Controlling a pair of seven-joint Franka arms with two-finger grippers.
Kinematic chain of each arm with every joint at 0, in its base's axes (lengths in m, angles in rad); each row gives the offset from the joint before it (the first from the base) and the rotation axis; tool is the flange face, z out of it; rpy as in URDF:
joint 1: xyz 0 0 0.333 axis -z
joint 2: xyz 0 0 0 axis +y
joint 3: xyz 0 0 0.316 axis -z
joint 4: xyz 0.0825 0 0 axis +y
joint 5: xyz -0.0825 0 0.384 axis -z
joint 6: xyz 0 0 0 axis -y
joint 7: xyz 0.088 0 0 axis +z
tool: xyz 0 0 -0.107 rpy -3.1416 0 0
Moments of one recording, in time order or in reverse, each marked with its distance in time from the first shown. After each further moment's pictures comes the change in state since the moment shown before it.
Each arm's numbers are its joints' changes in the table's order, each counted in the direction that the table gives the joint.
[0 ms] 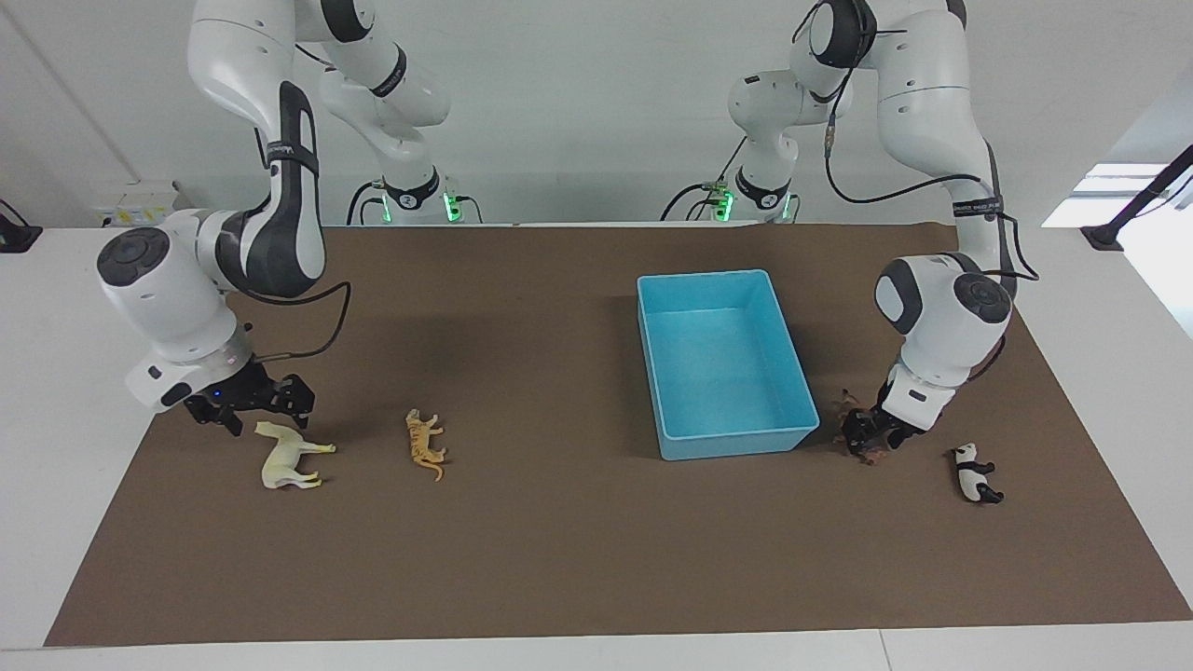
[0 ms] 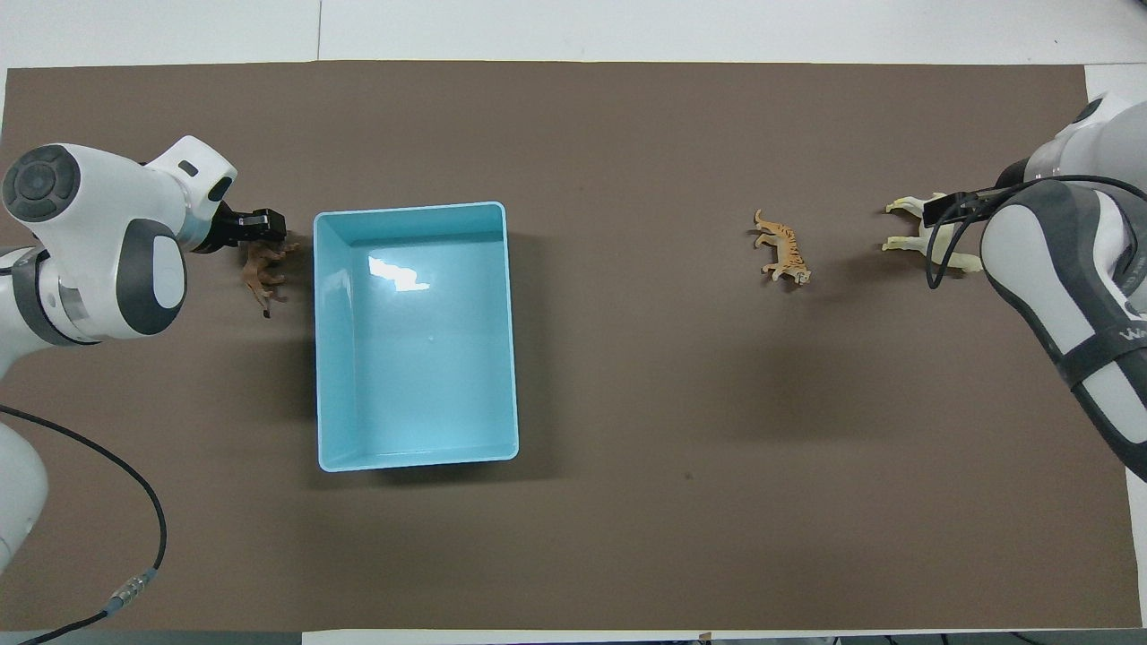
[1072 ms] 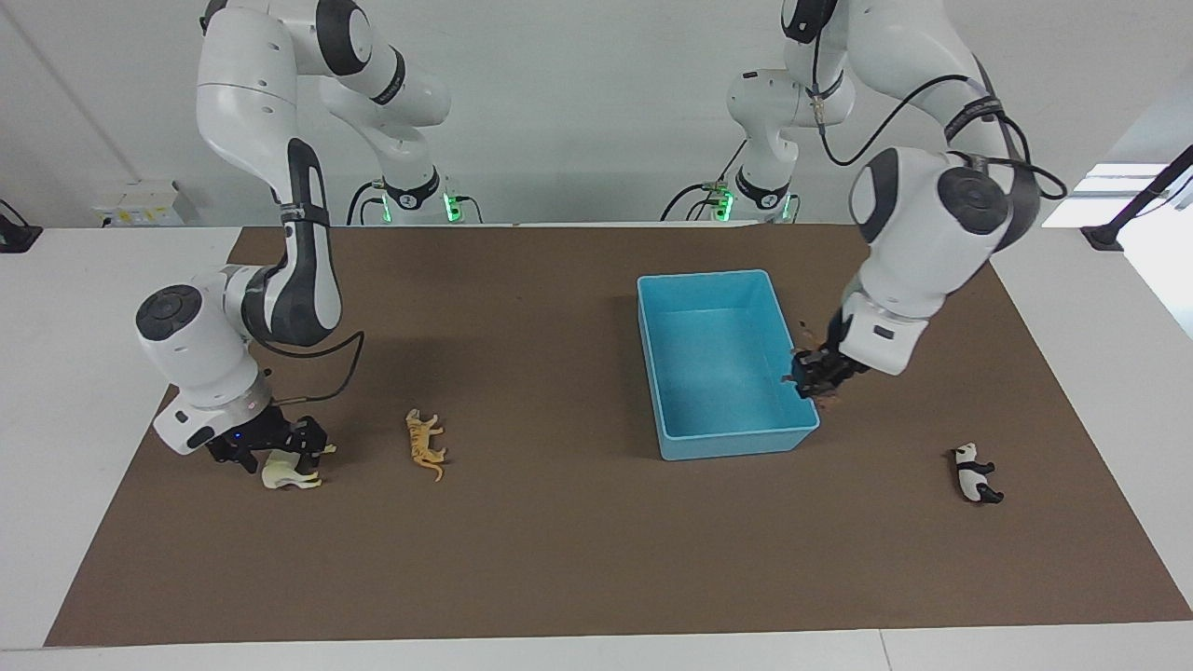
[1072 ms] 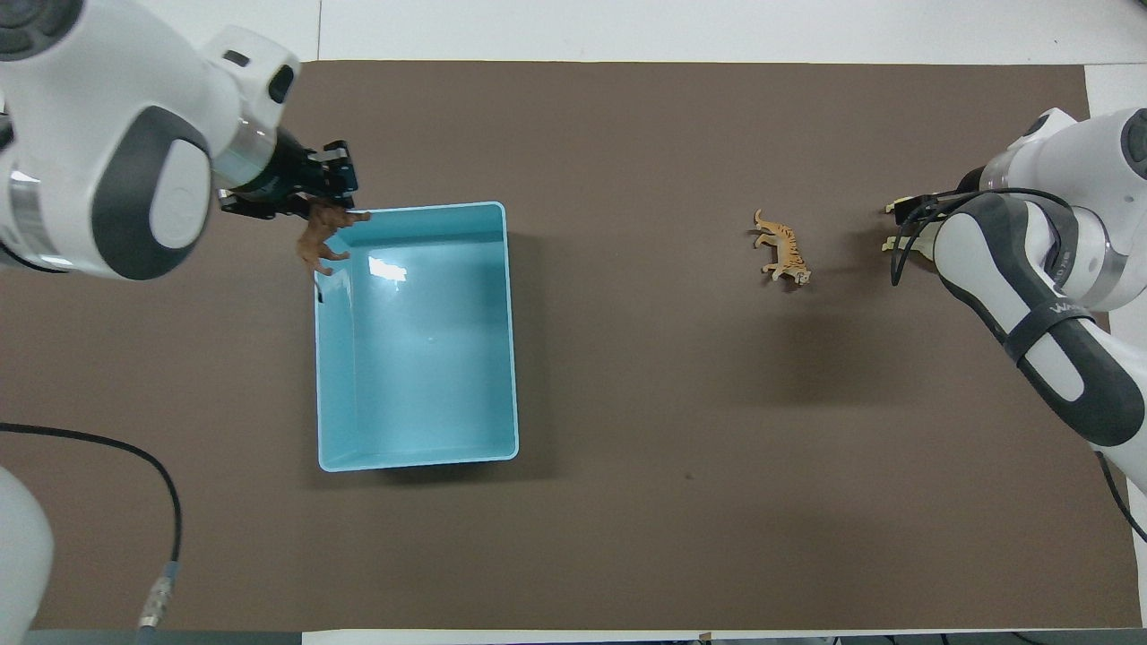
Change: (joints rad) left arm 0.250 -0.089 0.049 -0.370 0.029 -0.575 0.485; right arm 0.001 0.129 0.001 -0.001 0.000 0.159 0.000
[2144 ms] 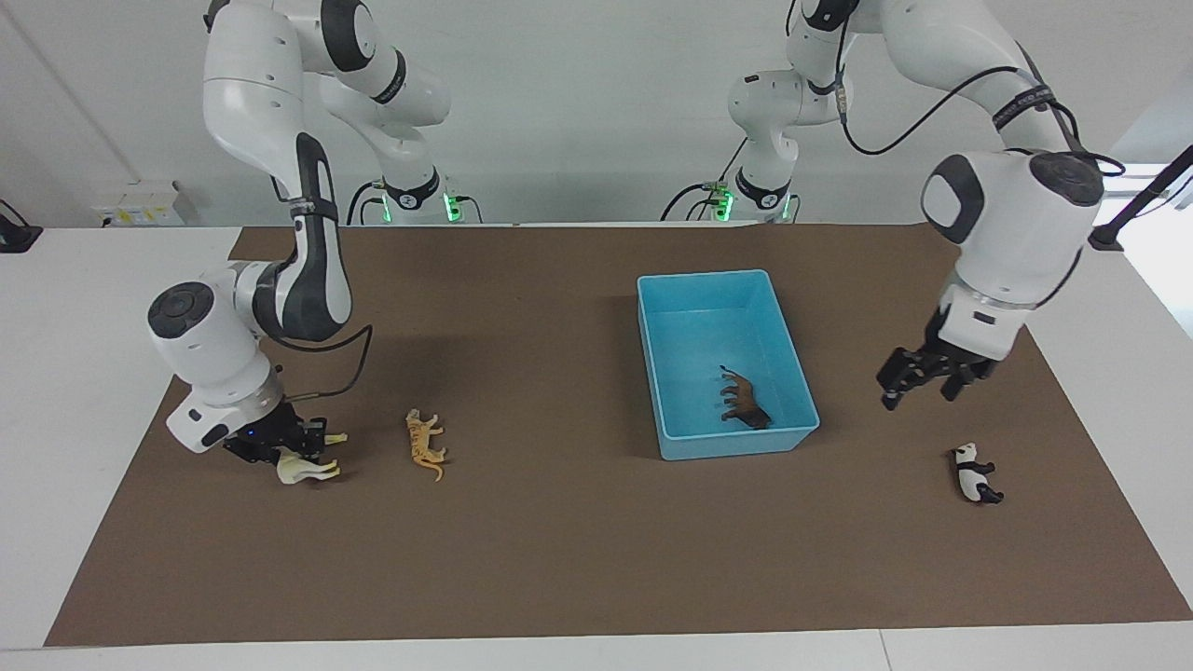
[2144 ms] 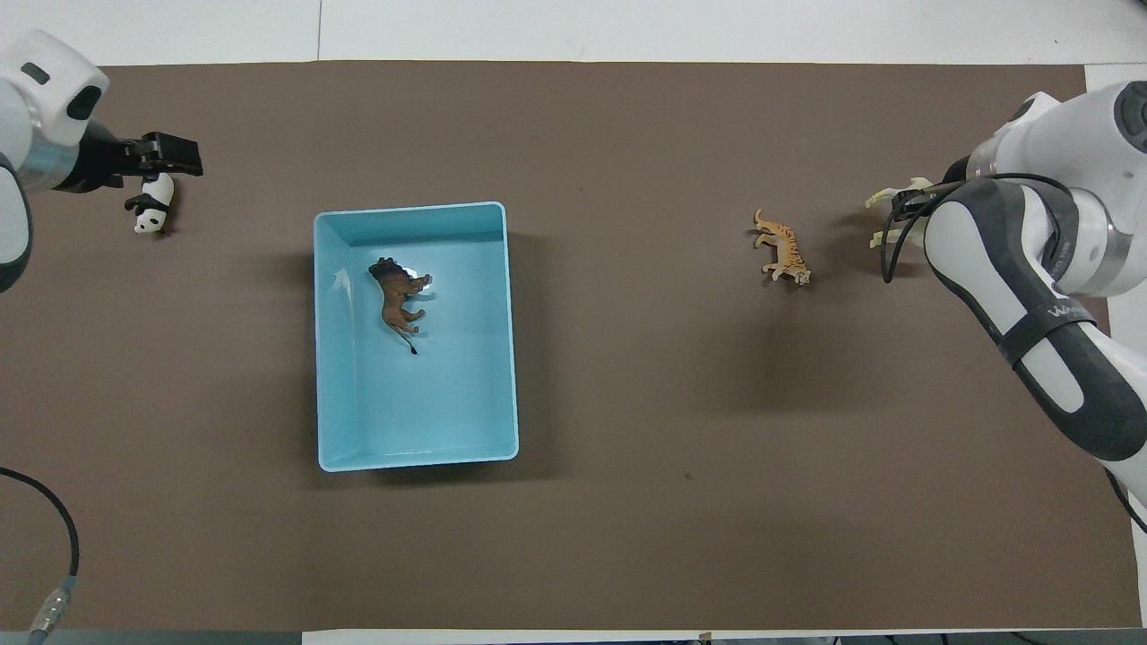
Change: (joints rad) left arm -0.304 -0.034 -0.049 0.144 -0.048 0.316 -0.520; right arm -0.073 -0.064 -0.008 -0.093 0.001 -0.220 -0.058
